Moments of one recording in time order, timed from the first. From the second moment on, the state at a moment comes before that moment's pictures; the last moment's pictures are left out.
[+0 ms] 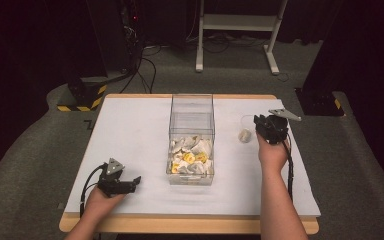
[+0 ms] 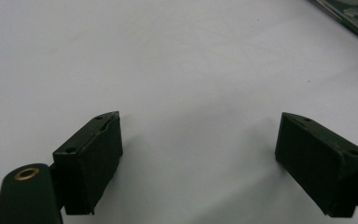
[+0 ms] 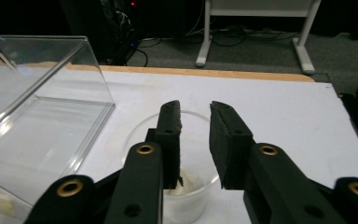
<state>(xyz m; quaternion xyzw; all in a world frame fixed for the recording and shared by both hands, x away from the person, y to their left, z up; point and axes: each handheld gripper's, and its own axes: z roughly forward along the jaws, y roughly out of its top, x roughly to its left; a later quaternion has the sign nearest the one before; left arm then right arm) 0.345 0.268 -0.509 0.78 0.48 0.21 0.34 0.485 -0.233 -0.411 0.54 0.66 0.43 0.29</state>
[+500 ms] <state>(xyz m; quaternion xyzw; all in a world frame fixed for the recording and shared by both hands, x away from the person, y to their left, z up) 0.345 0.268 -0.509 0.78 0.48 0.21 0.34 0.461 -0.225 -0.404 0.54 0.66 0.45 0.28</state>
